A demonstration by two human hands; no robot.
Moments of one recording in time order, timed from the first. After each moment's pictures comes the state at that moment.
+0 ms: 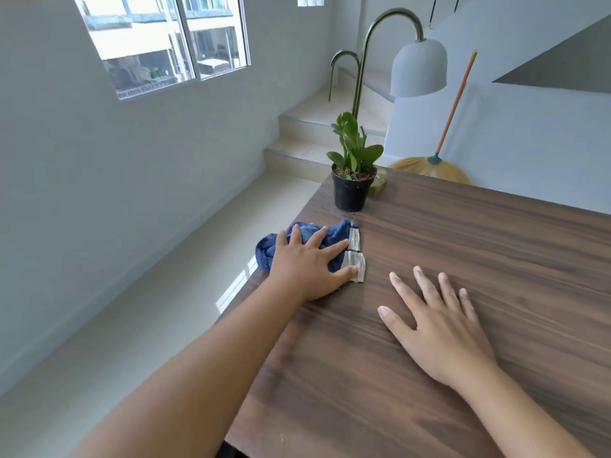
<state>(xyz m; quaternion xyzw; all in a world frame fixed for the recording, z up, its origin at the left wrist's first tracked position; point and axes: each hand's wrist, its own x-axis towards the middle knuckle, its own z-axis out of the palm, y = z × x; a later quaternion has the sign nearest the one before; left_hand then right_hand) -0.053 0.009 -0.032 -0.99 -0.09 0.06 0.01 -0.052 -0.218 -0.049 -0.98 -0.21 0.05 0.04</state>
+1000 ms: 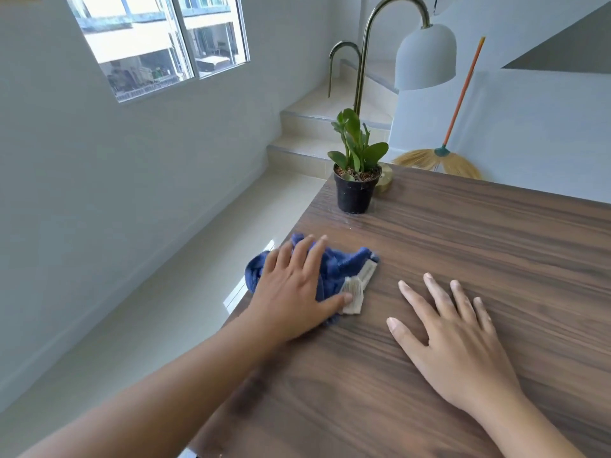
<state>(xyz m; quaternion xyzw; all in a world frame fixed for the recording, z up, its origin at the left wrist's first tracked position) -0.097 0.029 -0.025 -0.99 -0.06 -0.08 -0.04 -0.058 -0.208 -0.043 -0.98 -0.21 0.02 0.05</state>
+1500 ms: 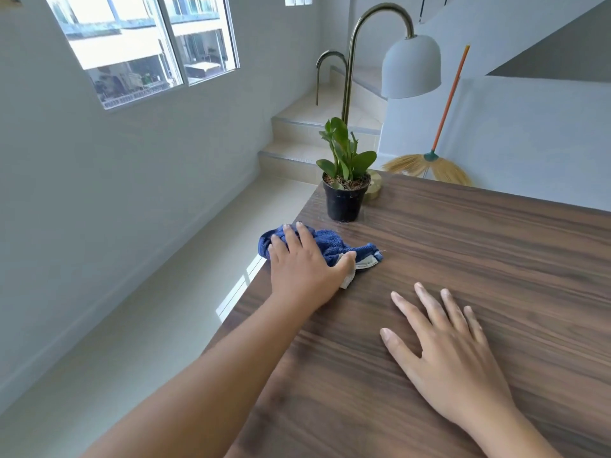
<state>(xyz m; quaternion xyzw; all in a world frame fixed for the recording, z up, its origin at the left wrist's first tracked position) -0.021 0.001 -0.039 -0.95 -0.25 -0.05 -0.17 -0.050 -0.216 -0.048 -0.98 -0.20 0.03 0.06</state>
